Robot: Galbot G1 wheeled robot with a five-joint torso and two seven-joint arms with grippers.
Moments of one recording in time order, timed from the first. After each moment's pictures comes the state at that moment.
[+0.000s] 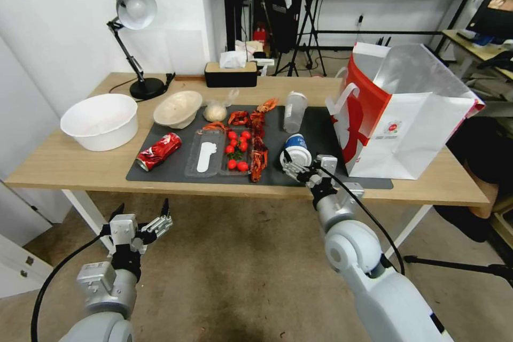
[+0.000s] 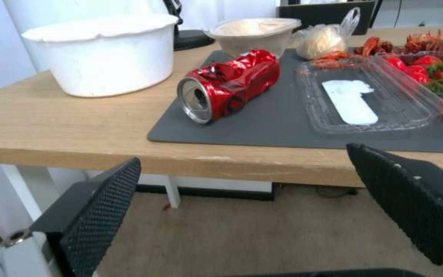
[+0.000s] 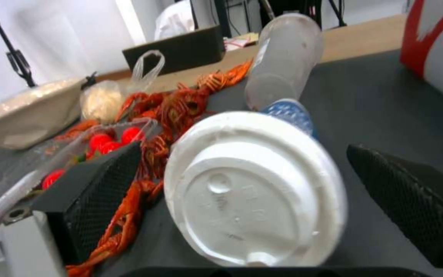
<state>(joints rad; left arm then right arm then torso) 1.74 -1.61 -0.73 -2.28 -0.10 0.20 0.06 -1.11 1.27 0.15 1.94 0.54 -0.24 0.34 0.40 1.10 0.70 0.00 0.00</state>
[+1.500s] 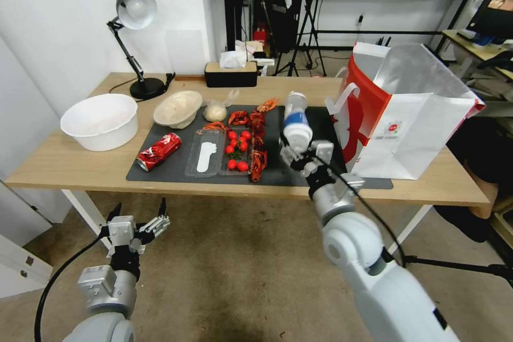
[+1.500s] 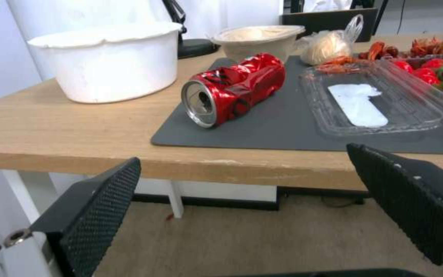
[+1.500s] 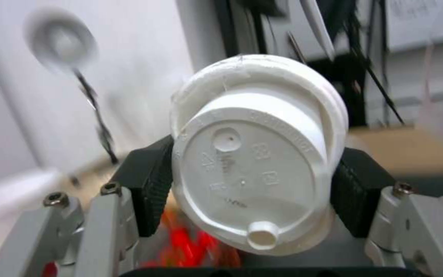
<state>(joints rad) 1.73 -1.61 -0.73 -2.23 -0.09 0.12 0.06 -1.08 1.22 0.21 2.13 0.55 -0.18 0.20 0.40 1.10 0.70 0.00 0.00</state>
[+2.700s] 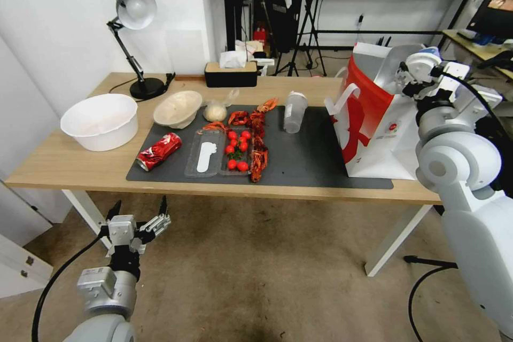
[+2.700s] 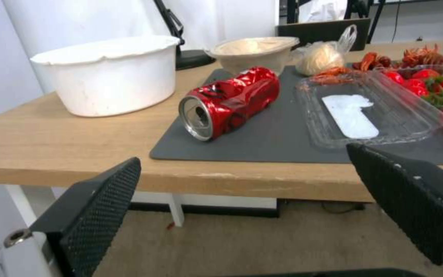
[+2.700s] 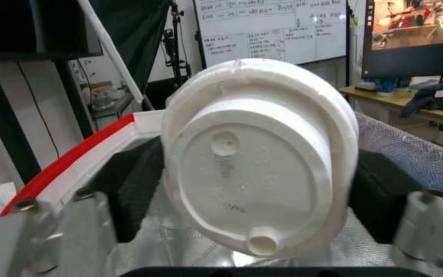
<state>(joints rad) 1.74 -1.61 -0.72 -2.25 -0.08 0.11 0.06 -0.81 1.00 0.48 2.04 0.83 -0.48 0.63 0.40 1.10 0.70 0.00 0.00</state>
